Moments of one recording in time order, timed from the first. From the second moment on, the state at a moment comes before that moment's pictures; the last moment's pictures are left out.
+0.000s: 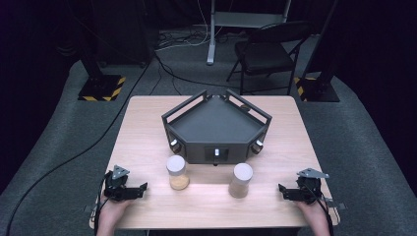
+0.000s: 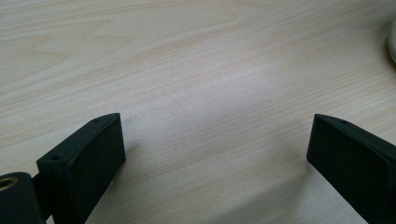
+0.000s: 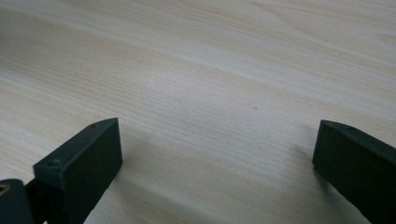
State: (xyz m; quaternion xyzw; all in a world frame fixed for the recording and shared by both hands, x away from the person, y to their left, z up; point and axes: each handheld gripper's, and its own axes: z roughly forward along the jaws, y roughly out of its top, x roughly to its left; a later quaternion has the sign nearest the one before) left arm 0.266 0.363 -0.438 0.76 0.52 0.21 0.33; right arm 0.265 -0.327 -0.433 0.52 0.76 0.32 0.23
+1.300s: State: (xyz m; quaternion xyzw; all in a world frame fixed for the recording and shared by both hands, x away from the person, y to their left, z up) left arm 0.265 0.359 -0.440 0.75 0.52 0.22 0.33; right arm 0.266 -0.329 -0.433 0.51 0.76 0.33 0.22
